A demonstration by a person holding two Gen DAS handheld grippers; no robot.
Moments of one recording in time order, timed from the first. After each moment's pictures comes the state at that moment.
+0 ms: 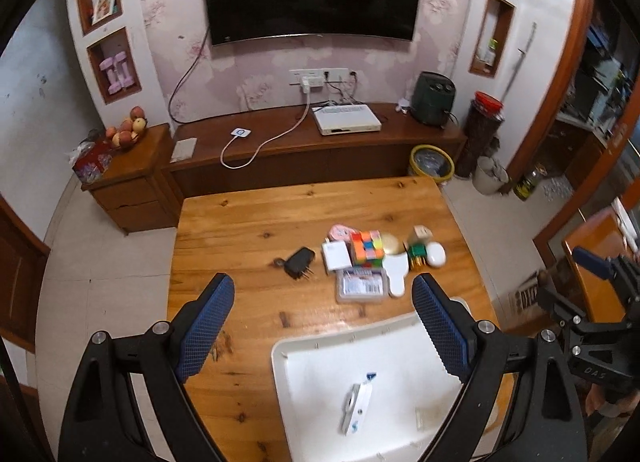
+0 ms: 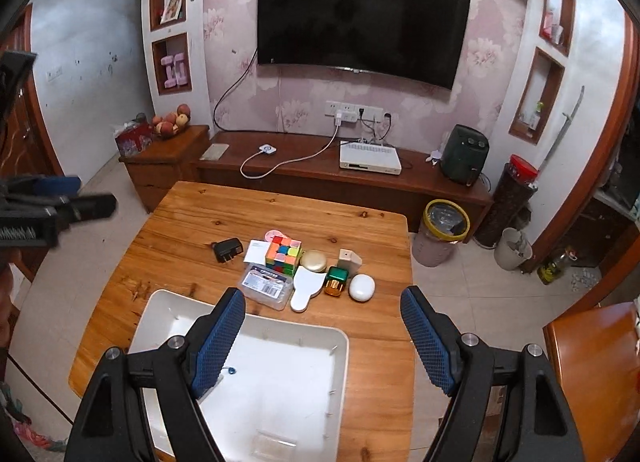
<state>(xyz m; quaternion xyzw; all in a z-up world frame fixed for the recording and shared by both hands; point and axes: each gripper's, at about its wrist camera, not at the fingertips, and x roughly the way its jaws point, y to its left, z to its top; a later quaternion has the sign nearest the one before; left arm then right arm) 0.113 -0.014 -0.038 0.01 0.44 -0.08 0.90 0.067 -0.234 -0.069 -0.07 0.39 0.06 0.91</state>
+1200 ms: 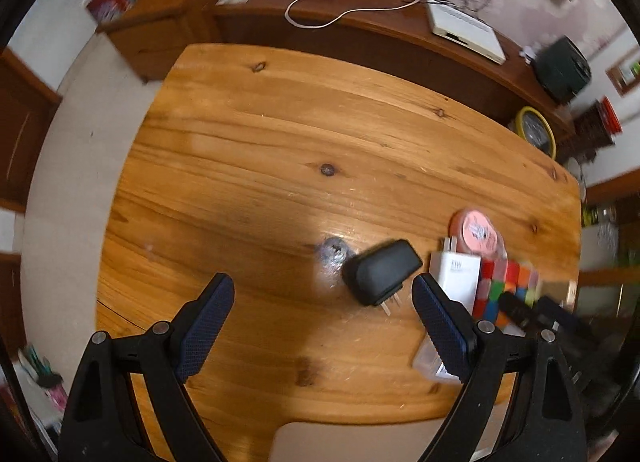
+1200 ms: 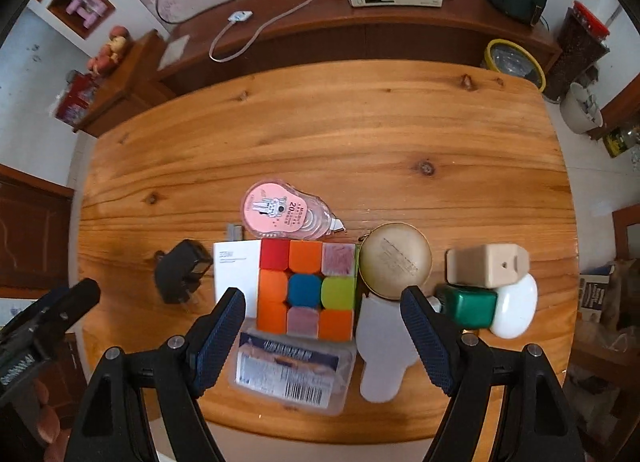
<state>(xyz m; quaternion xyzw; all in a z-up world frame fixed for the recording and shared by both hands) 0.301 0.039 -0.262 -0.12 0.63 0.07 0.76 0.334 -0.171 -0.295 0.06 0.65 0.04 0.76</state>
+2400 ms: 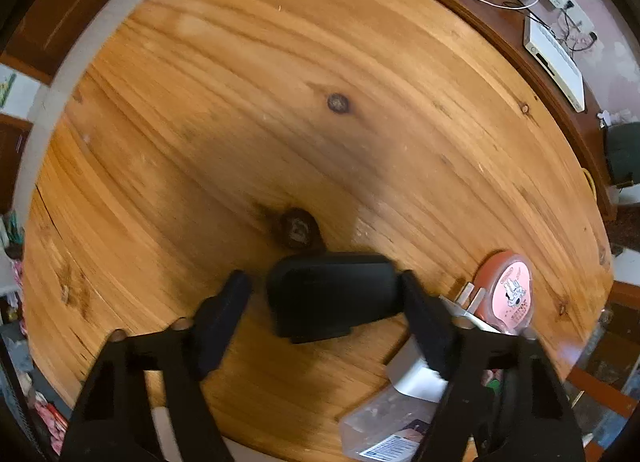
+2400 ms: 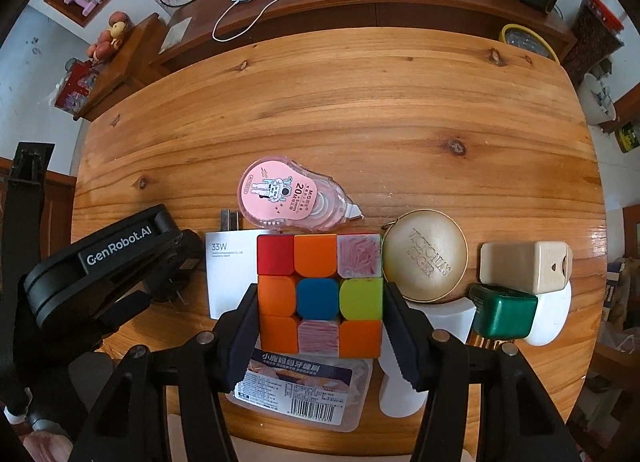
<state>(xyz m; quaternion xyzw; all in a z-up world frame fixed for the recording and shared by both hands) 0.322 0.016 -0.335 -0.23 0.66 0.20 0.68 0.336 -0.171 -0.316 0.06 0.67 0.06 0.74</state>
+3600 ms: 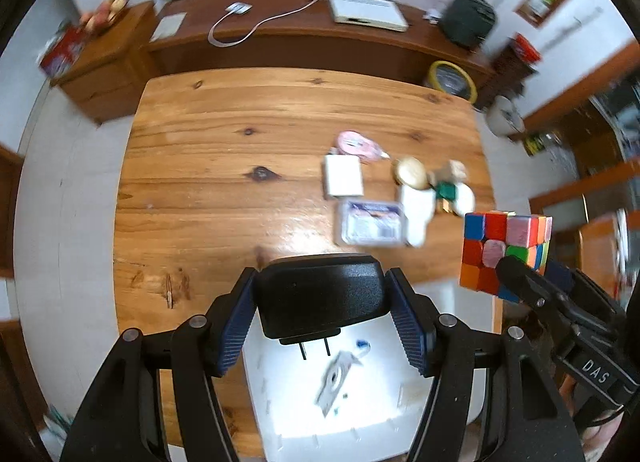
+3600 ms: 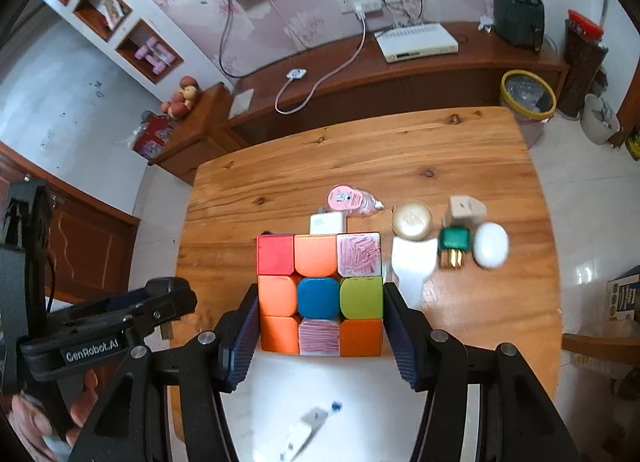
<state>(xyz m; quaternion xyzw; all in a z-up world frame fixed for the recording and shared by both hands) 0.189 -0.010 -0.144 -0.04 0.62 -0.08 0.78 0.203 -0.206 -0.158 0.13 0.55 0.12 0.82</state>
